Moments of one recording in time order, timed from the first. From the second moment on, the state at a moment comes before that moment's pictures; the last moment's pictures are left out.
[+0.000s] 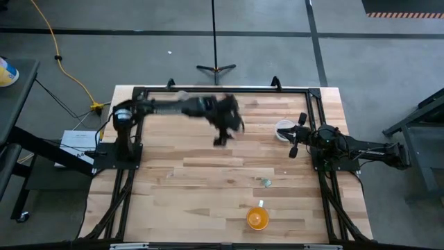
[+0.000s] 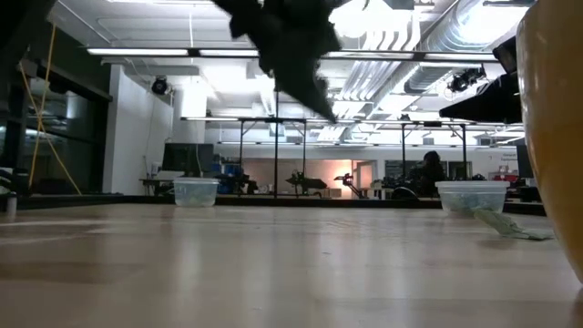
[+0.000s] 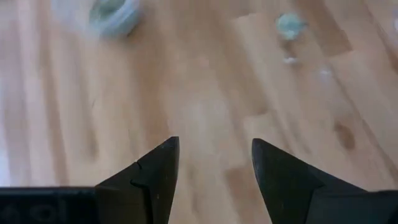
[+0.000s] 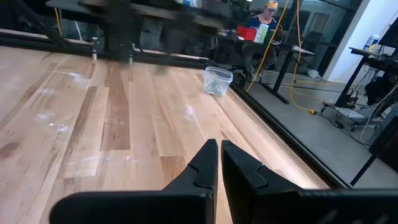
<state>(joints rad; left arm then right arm) 0.21 1.90 1.59 -0.62 0.24 0.46 -0.19 0.16 0.02 0.01 0.15 -0.18</state>
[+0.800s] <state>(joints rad) 0.25 1.87 1.59 -0.86 0.13 0.41 0.11 0.35 0.02 0.07 -0.11 0.06</state>
